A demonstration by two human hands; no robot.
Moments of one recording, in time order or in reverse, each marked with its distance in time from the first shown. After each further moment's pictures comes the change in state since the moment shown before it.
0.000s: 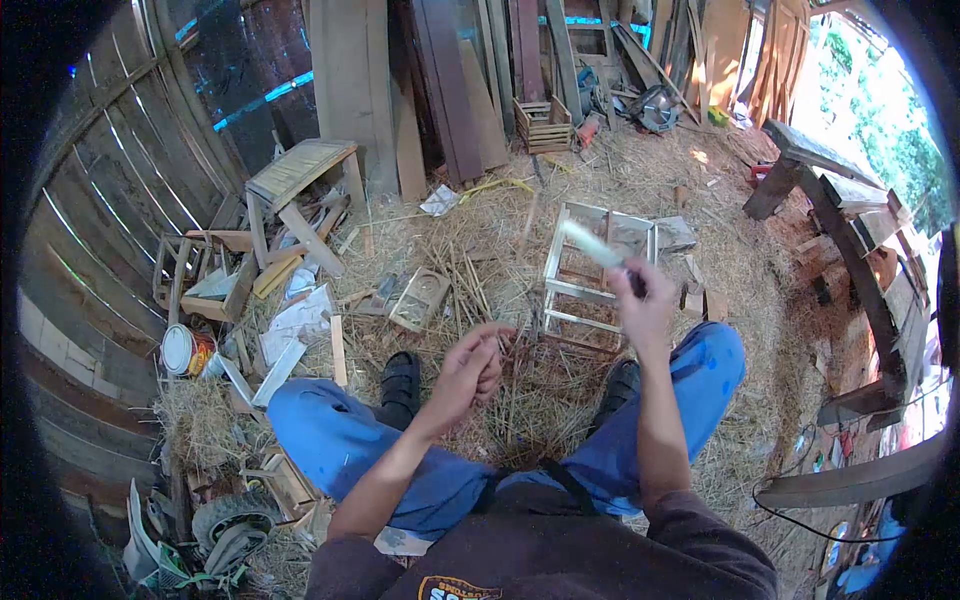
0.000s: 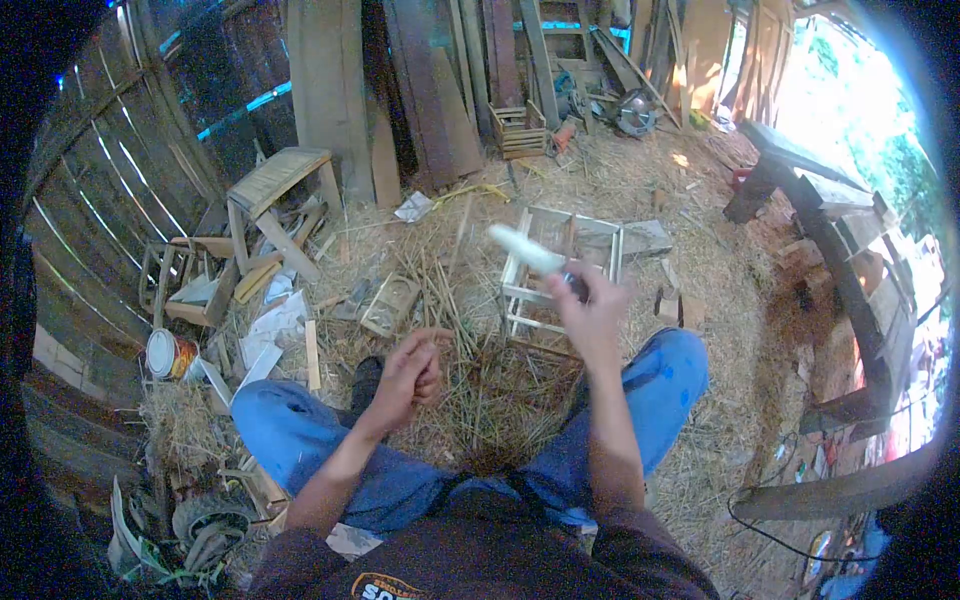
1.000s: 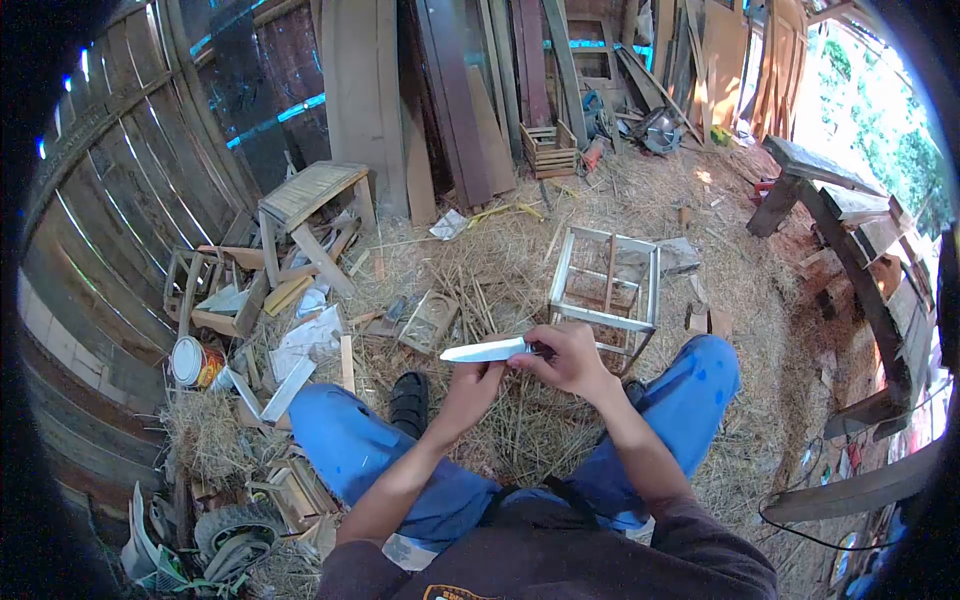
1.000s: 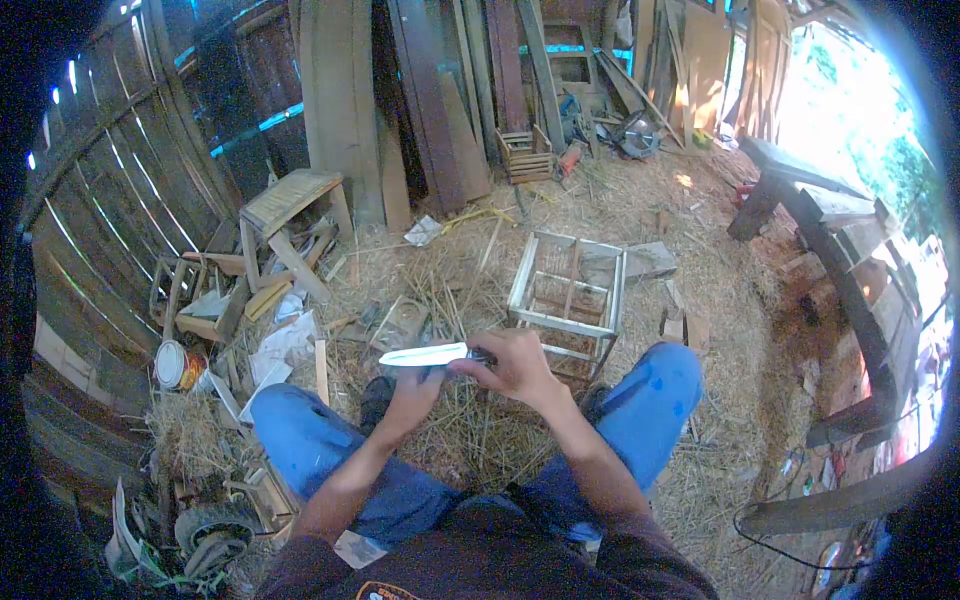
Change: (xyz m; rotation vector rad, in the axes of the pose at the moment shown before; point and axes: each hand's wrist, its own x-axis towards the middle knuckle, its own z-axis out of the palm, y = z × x) left_hand 0.022 -0.017 -0.009 0.579 0.192 0.268; right_hand -0.026 -0.044 0.053 0.130 -0.485 -0.352
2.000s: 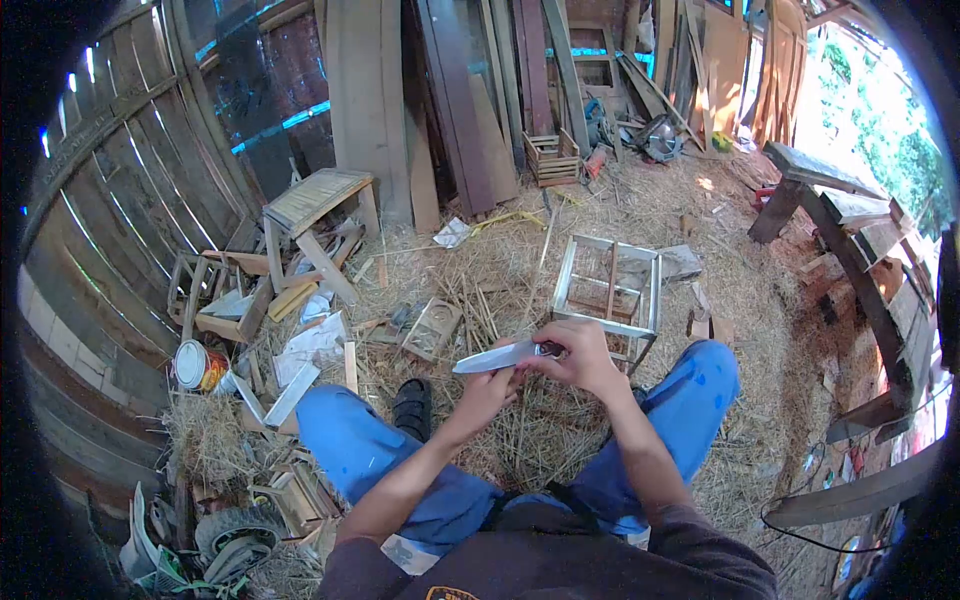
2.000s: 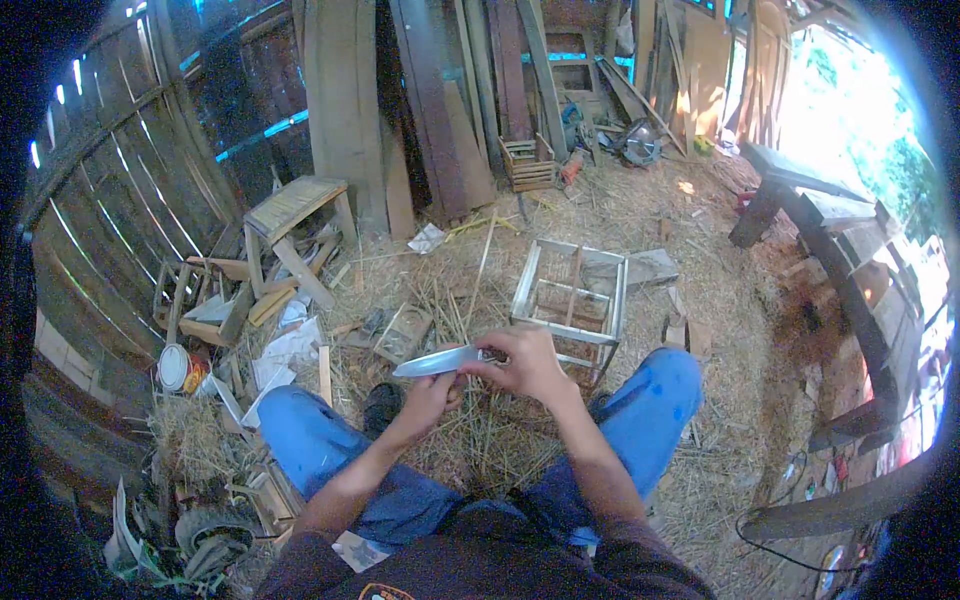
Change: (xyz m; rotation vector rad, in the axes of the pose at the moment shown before) left_hand -0.002 0.002 0.015 -0.371 -0.057 -0.308; right_hand 0.004 0.012 -0.008 -0.048 0.020 -0.071
